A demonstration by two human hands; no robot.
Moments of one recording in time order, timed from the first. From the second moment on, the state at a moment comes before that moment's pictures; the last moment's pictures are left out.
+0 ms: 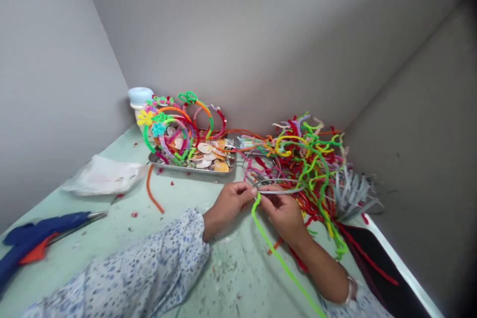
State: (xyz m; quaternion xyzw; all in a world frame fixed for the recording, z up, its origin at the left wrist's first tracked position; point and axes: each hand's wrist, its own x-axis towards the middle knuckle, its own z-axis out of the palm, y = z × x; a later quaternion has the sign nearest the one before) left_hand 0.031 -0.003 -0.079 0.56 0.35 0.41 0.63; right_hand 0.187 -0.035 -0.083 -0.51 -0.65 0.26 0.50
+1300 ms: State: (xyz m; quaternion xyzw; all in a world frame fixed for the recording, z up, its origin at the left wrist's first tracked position) left_hand 0.030 -0.004 -0.073 0.54 0.35 0.43 0.64; right_hand 0.187 -0.034 -0.089 -0.50 -0.62 0.32 0.51
